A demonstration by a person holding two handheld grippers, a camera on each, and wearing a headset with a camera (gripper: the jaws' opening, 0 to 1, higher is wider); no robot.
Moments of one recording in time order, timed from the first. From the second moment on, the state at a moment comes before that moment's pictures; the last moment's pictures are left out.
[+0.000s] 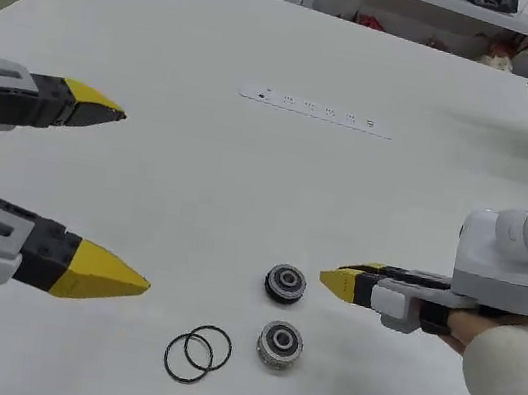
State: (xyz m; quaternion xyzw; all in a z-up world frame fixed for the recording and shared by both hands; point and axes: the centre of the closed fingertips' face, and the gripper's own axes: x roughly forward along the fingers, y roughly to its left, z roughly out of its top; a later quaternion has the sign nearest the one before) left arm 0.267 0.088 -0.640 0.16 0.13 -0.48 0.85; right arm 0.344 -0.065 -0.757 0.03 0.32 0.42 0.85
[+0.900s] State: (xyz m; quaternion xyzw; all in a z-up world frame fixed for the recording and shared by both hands) left arm 0.325 0.016 -0.624 0.21 0.08 -0.53 0.82; right arm 0.348 -0.064 -0.768 -0.01 0.30 0.45 0.84
